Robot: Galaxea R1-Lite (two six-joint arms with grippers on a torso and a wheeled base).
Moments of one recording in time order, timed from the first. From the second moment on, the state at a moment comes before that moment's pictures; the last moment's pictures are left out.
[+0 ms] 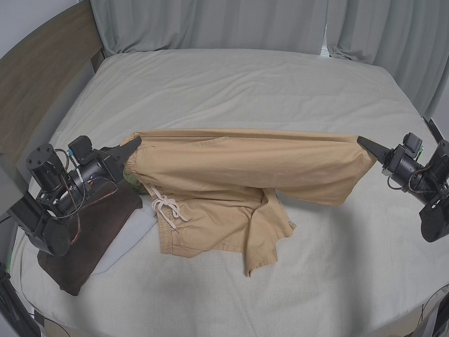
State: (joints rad) left arm -0.09 1.95 -0.62 -1.55 -0.55 -0.37; right arm -0.04 1.83 -0.53 -1.54 0.76 0.75
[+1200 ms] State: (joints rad) left arm -0.11 2.24 -0.93 -1.55 -0.39 -0.42; right arm -0.01 2.23 -0.98 -1.54 0.68 0.75
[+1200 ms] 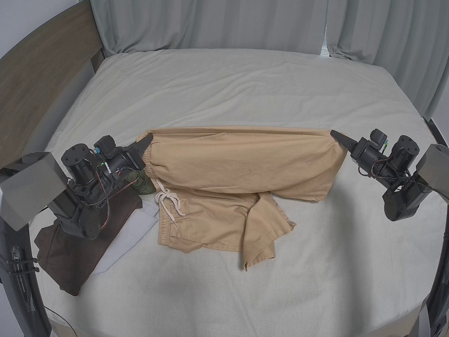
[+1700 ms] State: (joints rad) left arm -0.11 2.38 -1.13 -1.55 -0.33 -0.50; right arm 0.00 2.37 -1.16 -1.54 0.65 0.75
